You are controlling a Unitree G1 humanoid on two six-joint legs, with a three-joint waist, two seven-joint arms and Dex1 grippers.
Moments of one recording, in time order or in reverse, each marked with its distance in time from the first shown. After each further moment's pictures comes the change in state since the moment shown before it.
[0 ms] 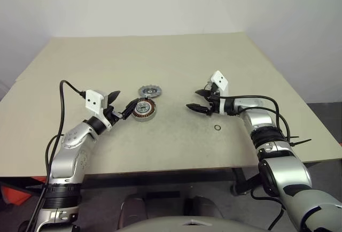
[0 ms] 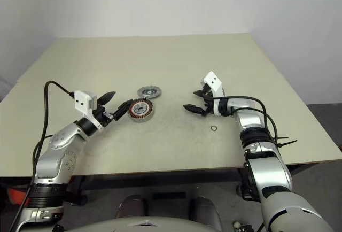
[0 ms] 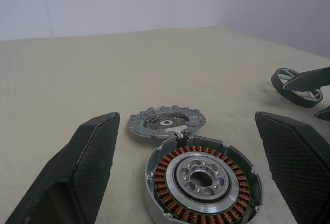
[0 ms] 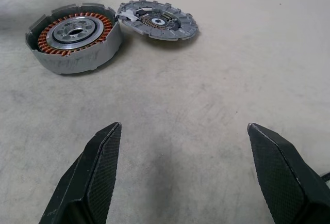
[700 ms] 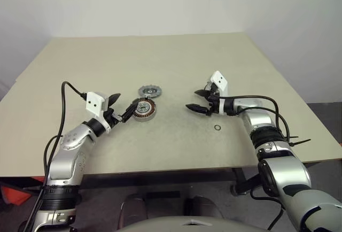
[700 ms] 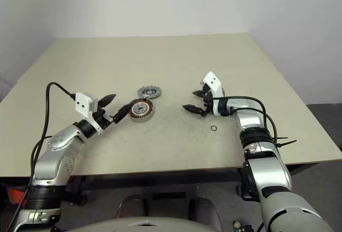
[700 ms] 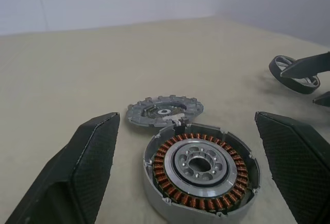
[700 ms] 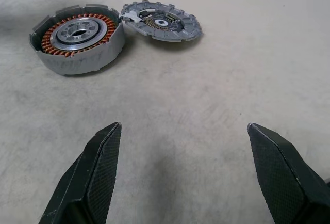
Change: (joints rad) left arm 0.017 0.020 -0.010 0.000 0.010 0.000 -0.016; right arm 0.000 0.008 0.000 0.000 0.000 -0.003 -0.003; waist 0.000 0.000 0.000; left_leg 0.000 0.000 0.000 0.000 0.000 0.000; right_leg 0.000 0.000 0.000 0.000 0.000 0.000
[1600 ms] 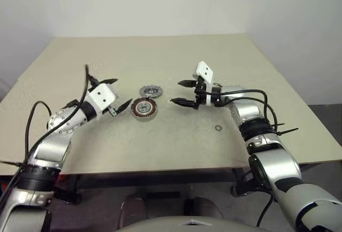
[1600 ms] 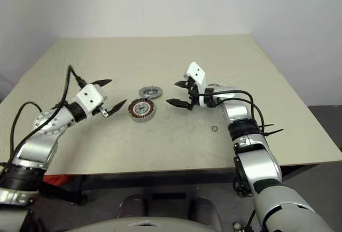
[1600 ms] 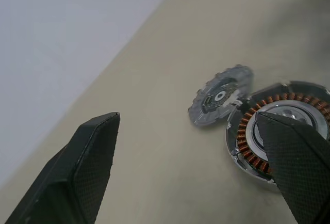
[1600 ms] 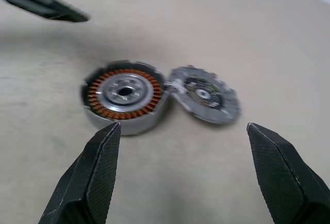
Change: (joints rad) left arm -0.176 0.332 -0.204 0.104 0.423 -0.312 -0.090; right arm -0.080 0.048 0.059 -0.087 0.009 -0.024 0.033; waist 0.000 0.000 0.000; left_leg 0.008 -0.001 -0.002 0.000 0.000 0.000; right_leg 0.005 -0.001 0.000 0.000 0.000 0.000
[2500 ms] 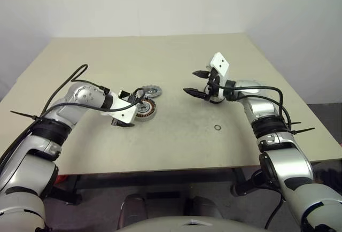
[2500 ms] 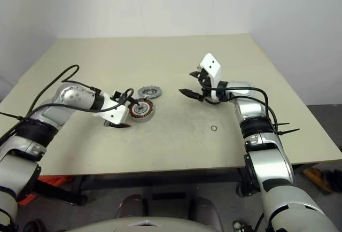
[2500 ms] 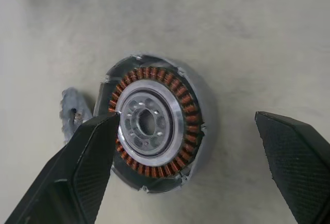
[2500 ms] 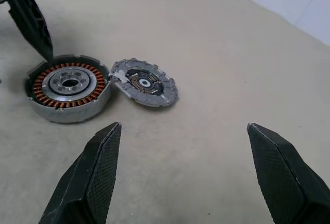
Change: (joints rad) left arm -0.485 0.053 -0.361 0.509 0.207 -0.494 -0.560; right arm -0.002 -0.077 -0.033 -0.030 0.008 -0.005 -0.081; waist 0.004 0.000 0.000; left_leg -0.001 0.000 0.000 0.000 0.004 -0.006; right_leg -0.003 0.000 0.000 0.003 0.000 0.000
